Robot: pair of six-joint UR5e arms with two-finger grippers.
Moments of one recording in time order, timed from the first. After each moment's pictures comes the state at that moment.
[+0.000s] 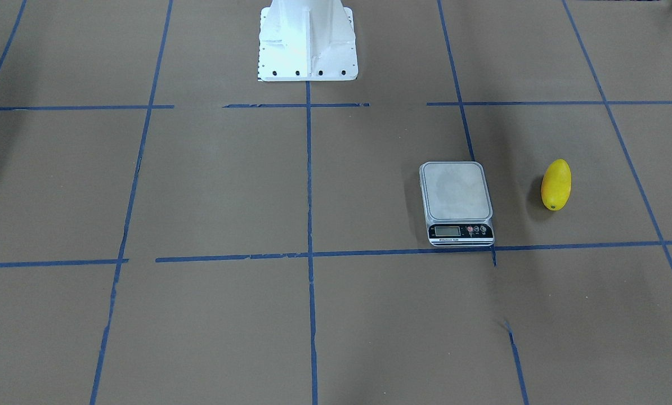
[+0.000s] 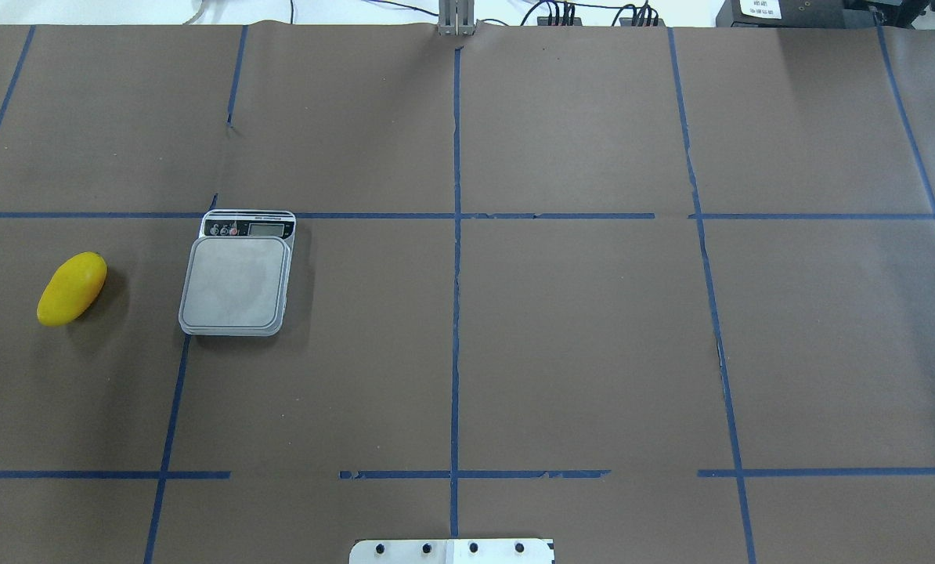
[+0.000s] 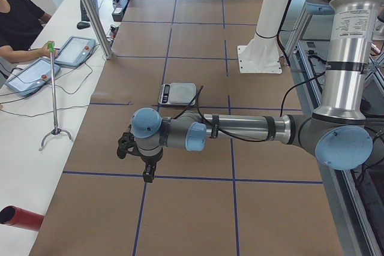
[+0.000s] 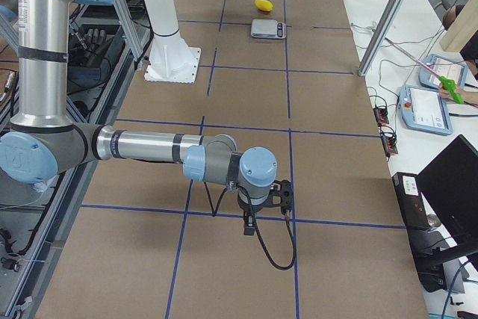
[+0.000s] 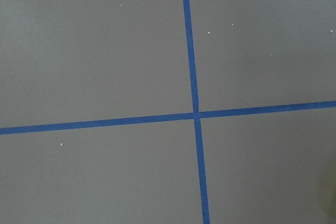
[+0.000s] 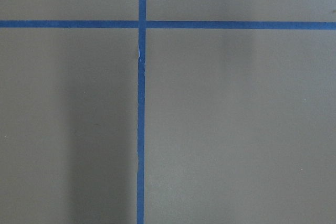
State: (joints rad) left arm -1.59 -1.62 -1.54 -1.67 -2.36 0.01; right arm 1.64 -1.68 1.67 -1.68 2.35 -0.13
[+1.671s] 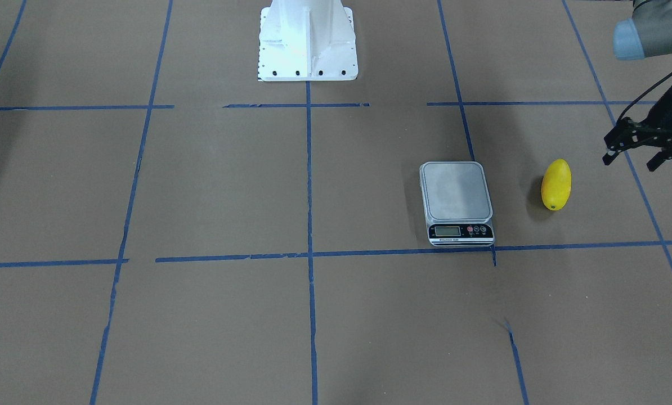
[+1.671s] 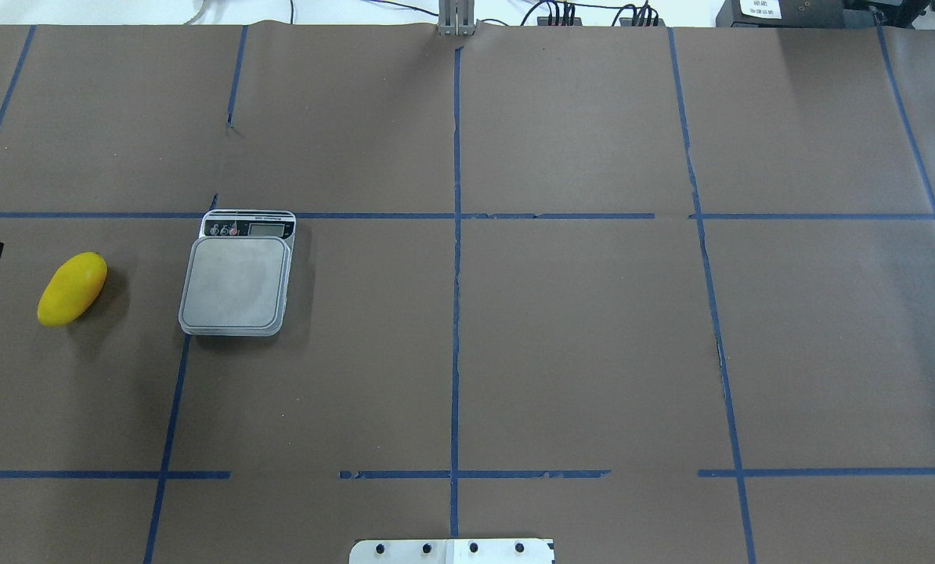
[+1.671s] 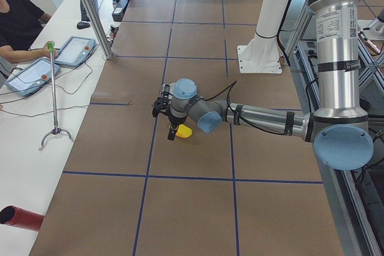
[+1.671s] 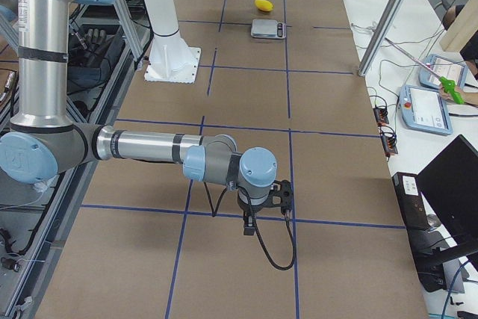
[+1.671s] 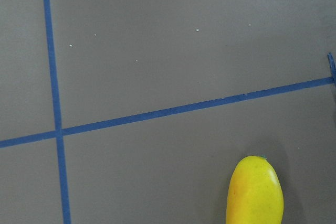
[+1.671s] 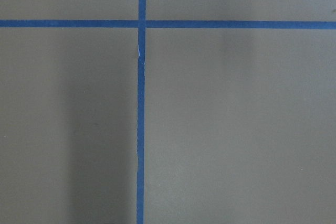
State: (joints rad) left arm -1.09 -1.44 -1.76 -2.20 -2.15 -0.62; right arm 1.64 -1.68 1.67 -1.68 2.35 -0.13
